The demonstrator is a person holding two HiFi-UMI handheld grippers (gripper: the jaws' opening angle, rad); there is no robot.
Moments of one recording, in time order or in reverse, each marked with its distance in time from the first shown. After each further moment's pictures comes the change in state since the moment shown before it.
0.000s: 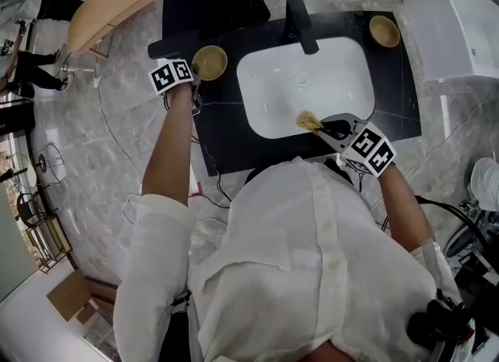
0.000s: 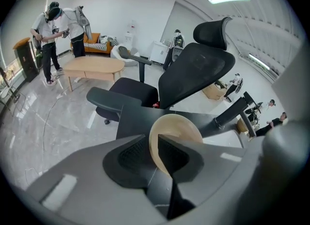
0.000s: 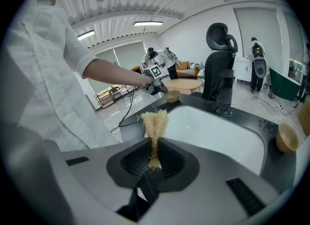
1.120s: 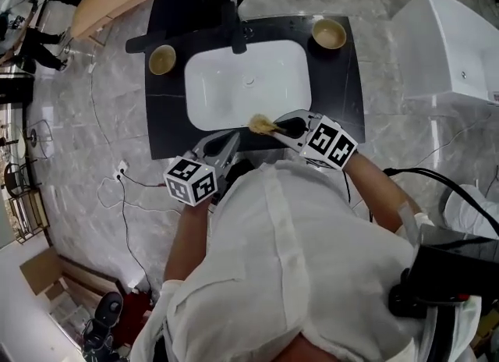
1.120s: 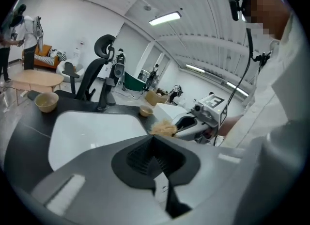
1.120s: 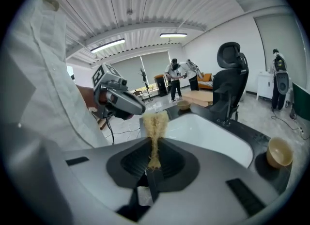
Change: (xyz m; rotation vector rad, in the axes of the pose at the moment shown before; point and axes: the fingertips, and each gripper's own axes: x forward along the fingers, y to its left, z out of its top) left arm -0.181 -0.392 -0.225 0.312 -0.235 -0.503; right arm -0.116 -0.009 -0.044 -0.222 -0.110 0.214
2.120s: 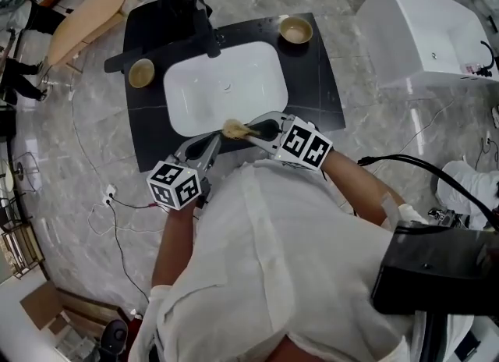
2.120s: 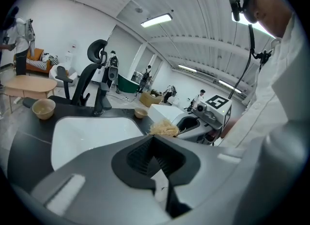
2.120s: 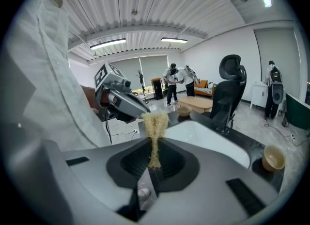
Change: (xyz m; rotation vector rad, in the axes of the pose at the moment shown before) left arm -0.015 -0.017 0.000 0.055 -0.016 -0.068; right arm 0.000 0.036 0.018 -0.034 -0.040 -0.080
